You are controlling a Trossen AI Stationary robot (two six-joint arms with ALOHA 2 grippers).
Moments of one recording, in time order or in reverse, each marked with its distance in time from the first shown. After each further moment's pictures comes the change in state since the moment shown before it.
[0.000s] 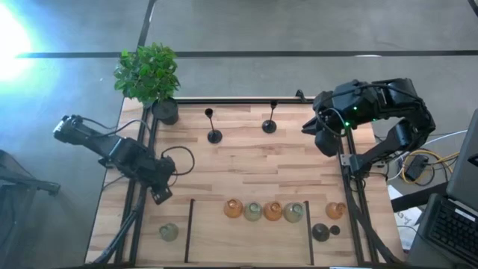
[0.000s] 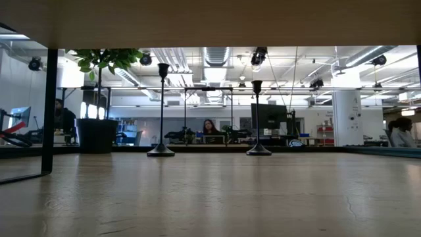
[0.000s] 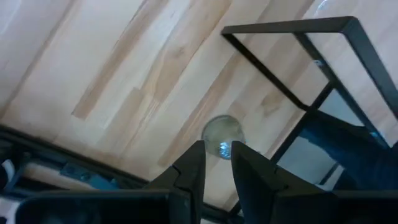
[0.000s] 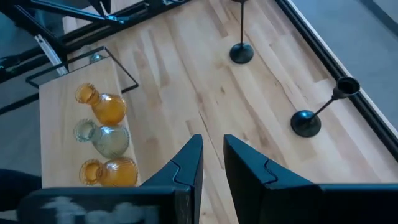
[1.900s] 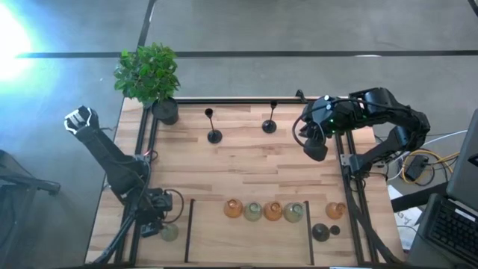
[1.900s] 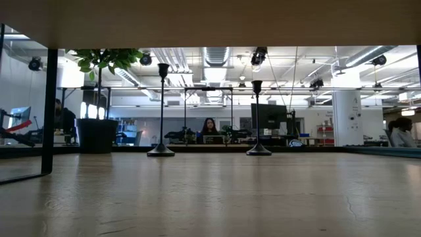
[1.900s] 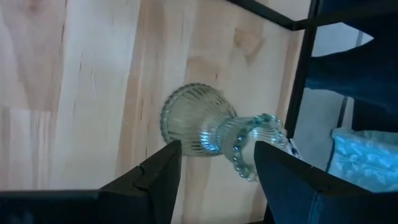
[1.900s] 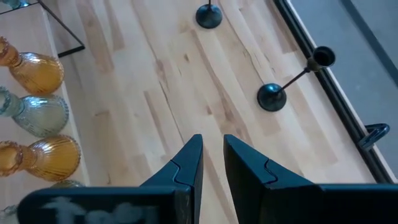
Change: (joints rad) left arm -0.464 0.016 -0.451 0.676 -0.102 -0.052; right arm -0.001 -0.020 -0.215 0.005 0.095 -0.048
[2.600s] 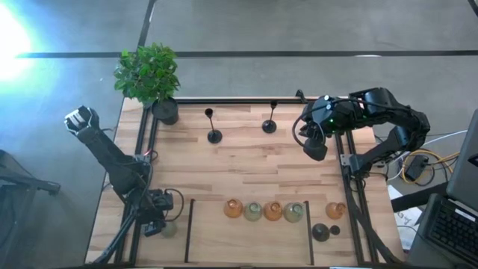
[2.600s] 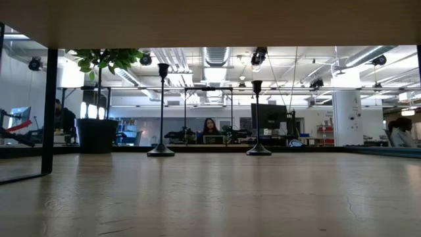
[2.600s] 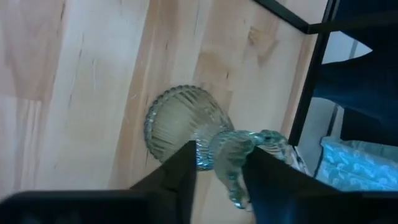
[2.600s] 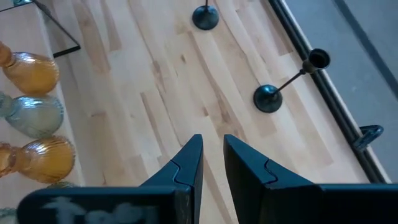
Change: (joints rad) left arm 0.002 0.009 -0.071 0.071 0.007 -0.076; right arm 0.000 0.000 0.000 0.000 0.015 -0.008
